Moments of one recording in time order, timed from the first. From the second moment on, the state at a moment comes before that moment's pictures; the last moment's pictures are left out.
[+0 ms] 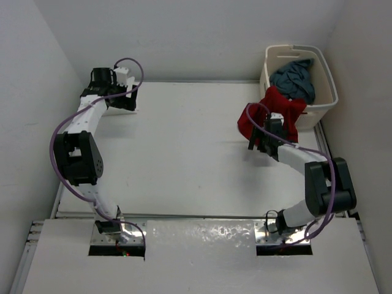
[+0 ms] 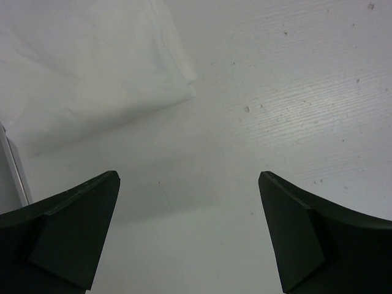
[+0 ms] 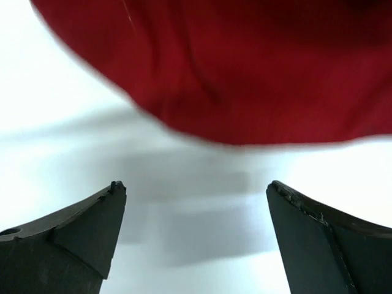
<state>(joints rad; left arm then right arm) 0.09 1.83 1.57 -0.54 0.18 0.27 0.15 1.49 0.65 -0.04 0.18 0.27</state>
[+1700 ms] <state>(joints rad) 0.09 1.81 1.57 -0.51 0.20 0.24 0.38 1.58 2.12 0.07 -0.40 0.12</state>
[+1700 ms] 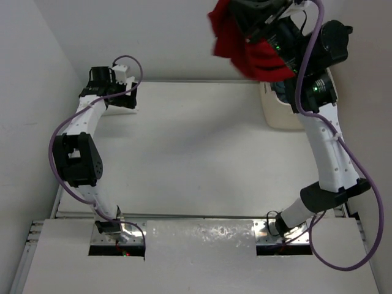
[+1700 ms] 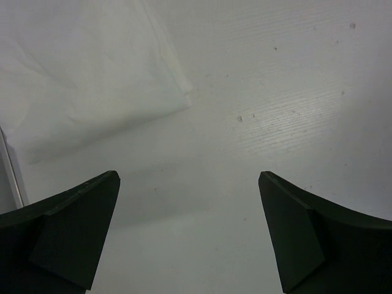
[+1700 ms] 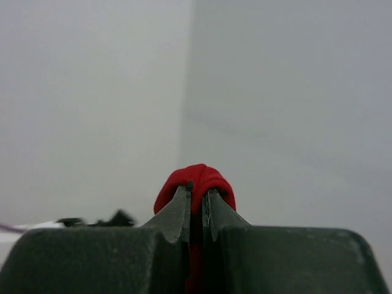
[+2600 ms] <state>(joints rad) 0.10 1.71 1.50 -0.58 0.16 0.38 0.28 1.98 1.64 -0.56 0.00 0.13</state>
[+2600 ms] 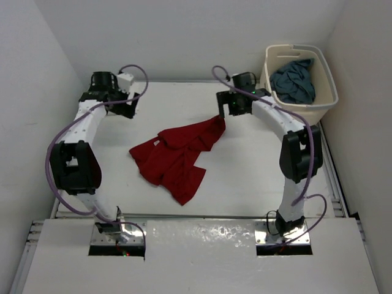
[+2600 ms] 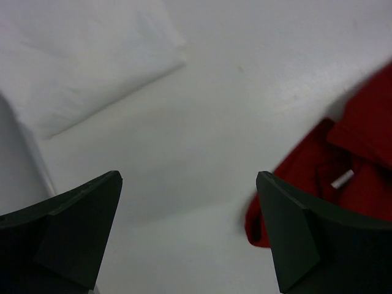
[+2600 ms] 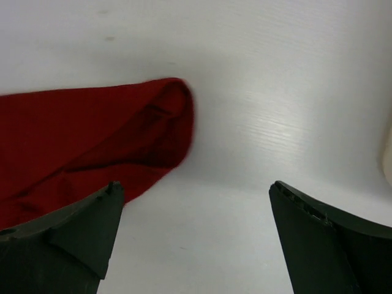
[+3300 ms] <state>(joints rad) 0.07 1.91 1.25 -0.76 0.23 0.42 0.55 1.72 1.18 -0.36 -0.10 0.08</state>
